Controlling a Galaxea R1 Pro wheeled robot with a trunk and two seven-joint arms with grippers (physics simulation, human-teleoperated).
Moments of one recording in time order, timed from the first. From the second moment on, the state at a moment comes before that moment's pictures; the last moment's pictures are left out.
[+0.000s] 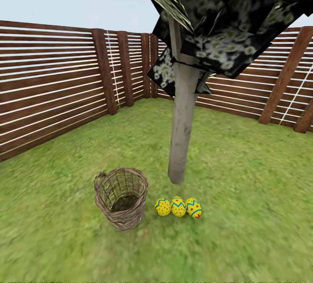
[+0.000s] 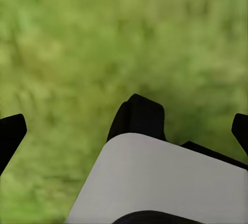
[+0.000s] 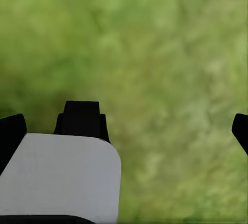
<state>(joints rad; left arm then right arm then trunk) -0.42 0.17 -0.37 0.04 0.76 0.23 -0.06 -0.34 -0.03 0.01 0.05 0.09 -0.04 -0.12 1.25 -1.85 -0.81</state>
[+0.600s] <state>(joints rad) -0.42 0.17 -0.37 0.04 0.76 0.23 -0.06 -0.33 -0.03 0.01 0.04 0.09 -0.04 -0.12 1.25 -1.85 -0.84</state>
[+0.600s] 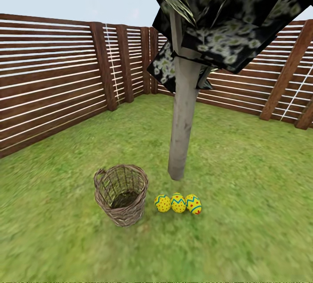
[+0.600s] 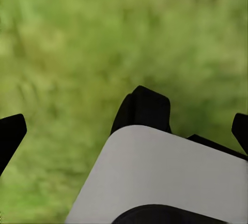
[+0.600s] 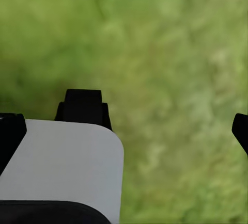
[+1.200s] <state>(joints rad) -0.42 0.17 -0.37 0.04 0.76 0.23 -0.06 -0.33 -0.03 0.01 0.04 0.09 -0.04 -0.12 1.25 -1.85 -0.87</state>
